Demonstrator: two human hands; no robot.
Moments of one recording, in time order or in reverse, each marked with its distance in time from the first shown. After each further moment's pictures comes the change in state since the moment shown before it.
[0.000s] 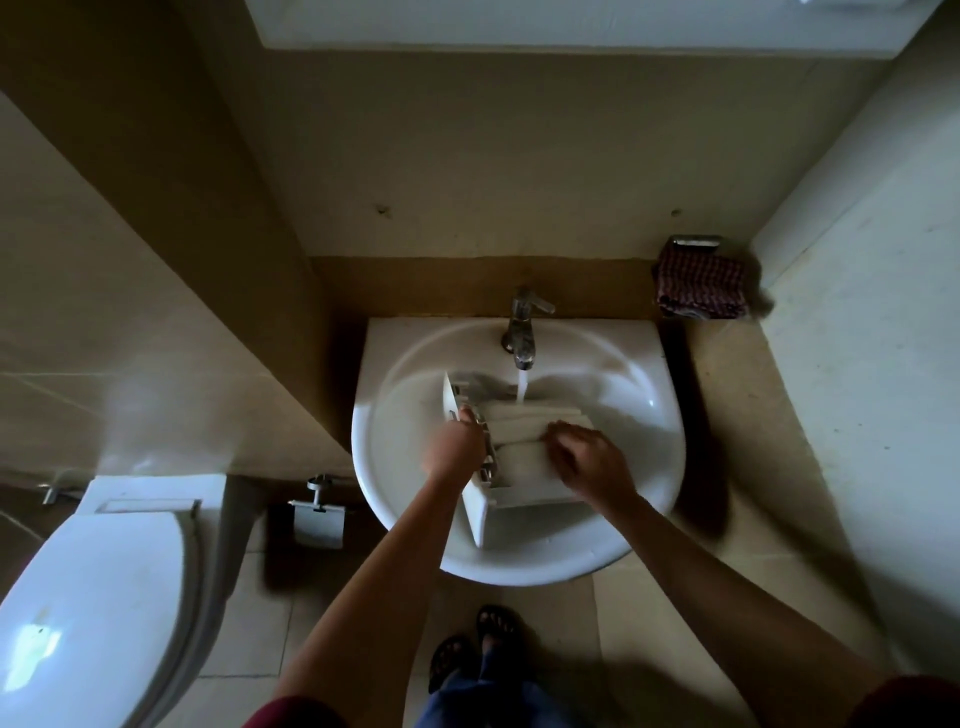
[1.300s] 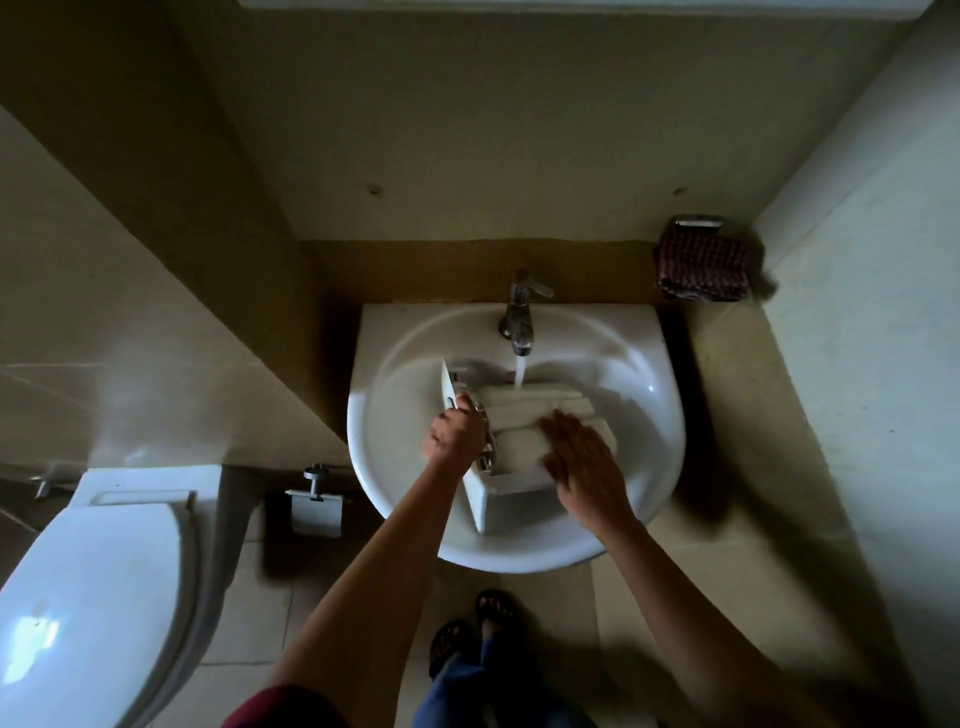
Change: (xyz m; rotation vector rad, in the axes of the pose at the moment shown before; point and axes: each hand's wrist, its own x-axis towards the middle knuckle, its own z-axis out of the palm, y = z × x) left_hand -0.026 0.007 -0.008 0.691 0.866 0.400; right_hand -0.031 -0.015 0.012 -0.214 -0.103 0.058
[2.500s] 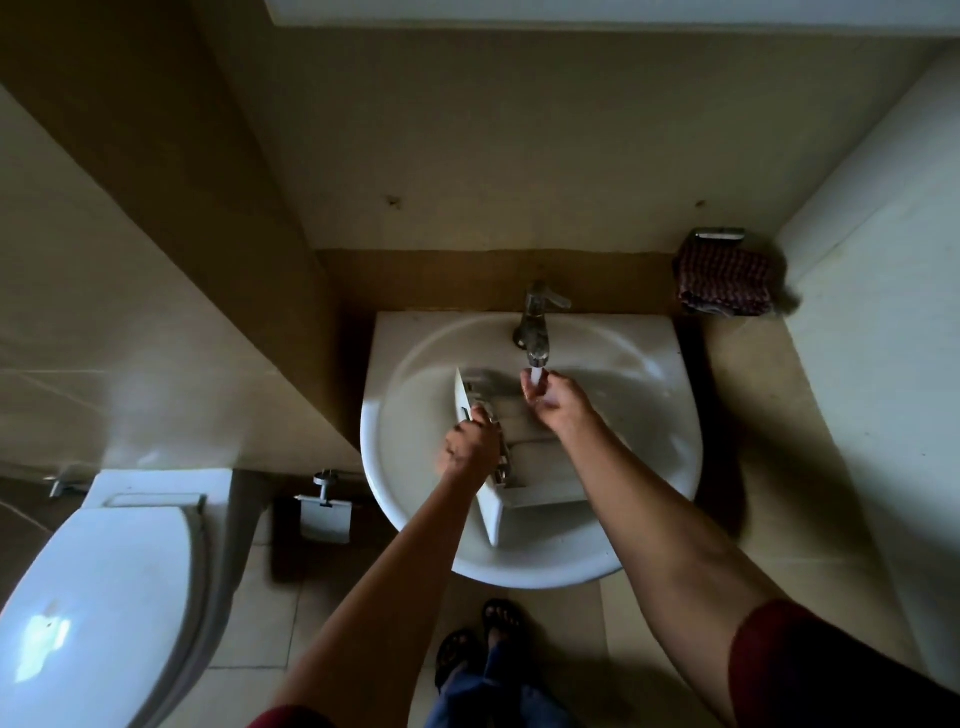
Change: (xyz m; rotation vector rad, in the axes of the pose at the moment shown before) left_hand 0.000 -0.015 0.015 -0.244 -0.802 -0.011; right_hand 0.154 -0.032 0.001 2.099 0.211 1.344
